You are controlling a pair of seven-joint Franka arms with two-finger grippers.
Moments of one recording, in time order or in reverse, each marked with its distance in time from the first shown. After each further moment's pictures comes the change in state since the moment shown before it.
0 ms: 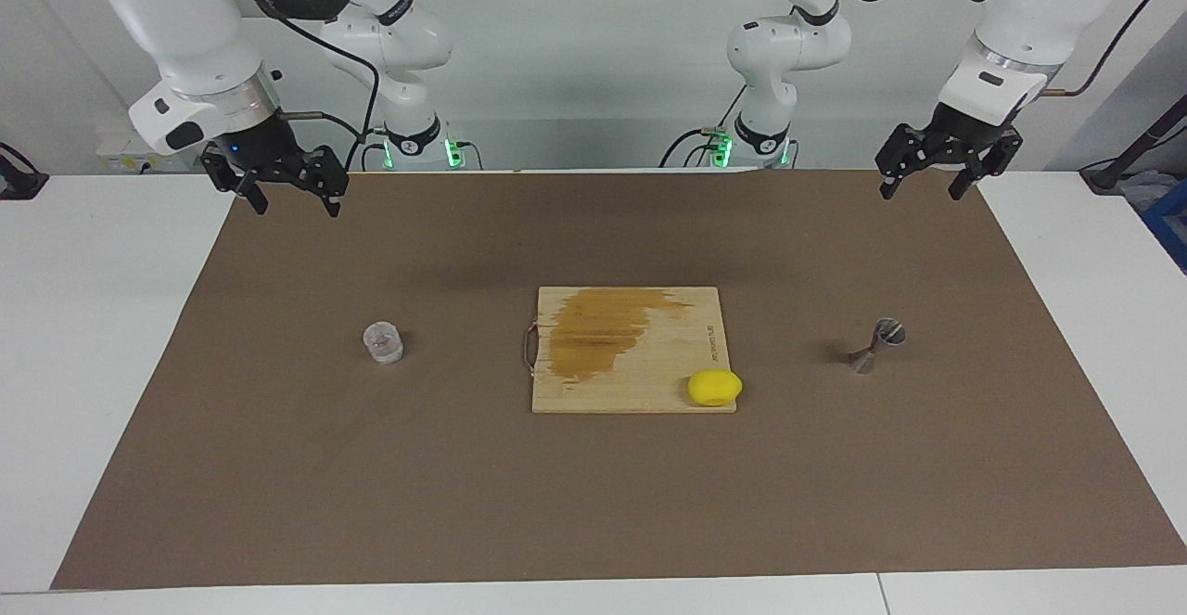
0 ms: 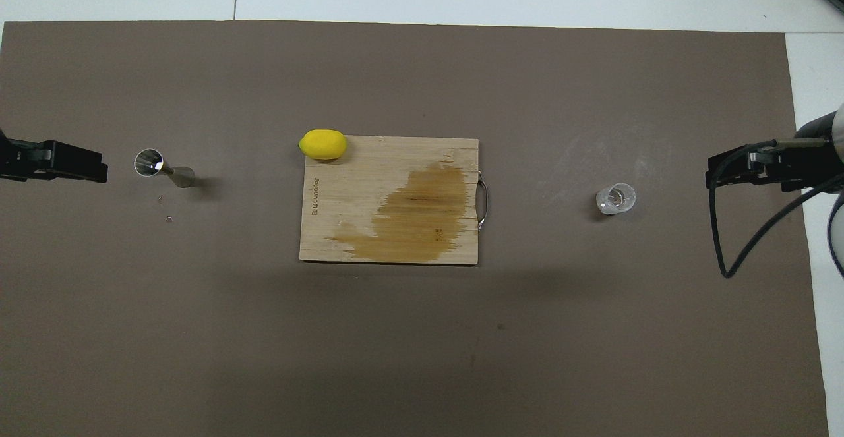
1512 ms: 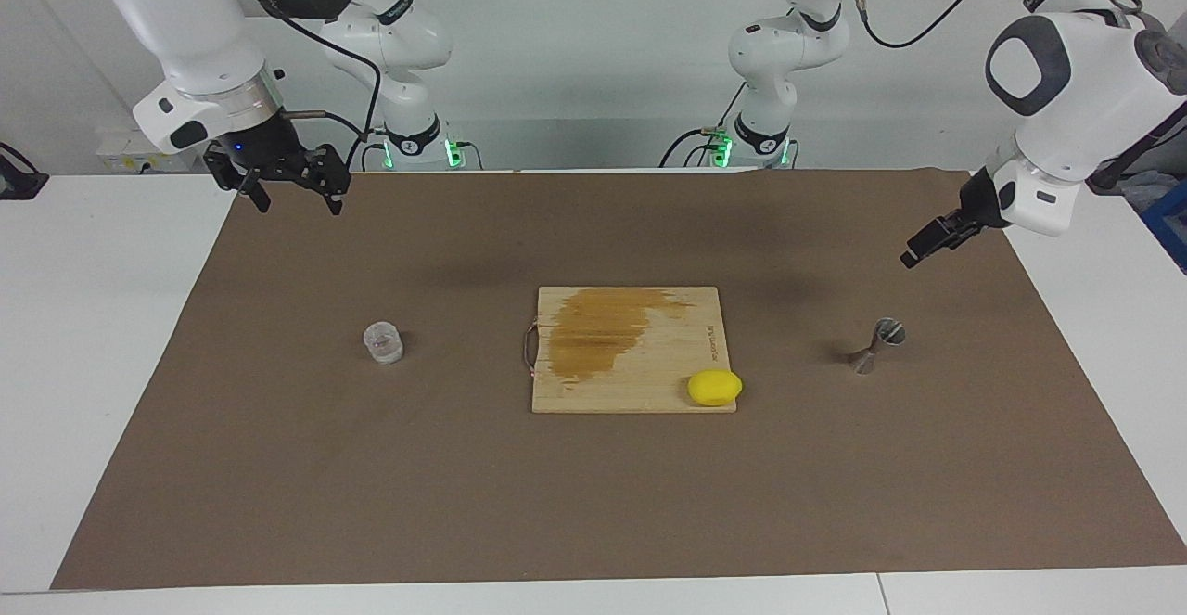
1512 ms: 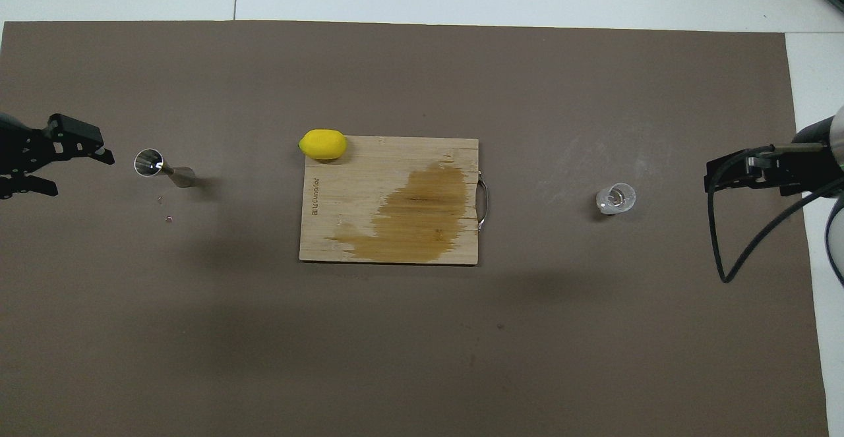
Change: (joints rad) left arm 0.143 0.202 0.026 -0.035 -0.145 0.113 -0.387; right arm 0.002 -0.010 0.000 -0.016 0.000 0.000 0.000
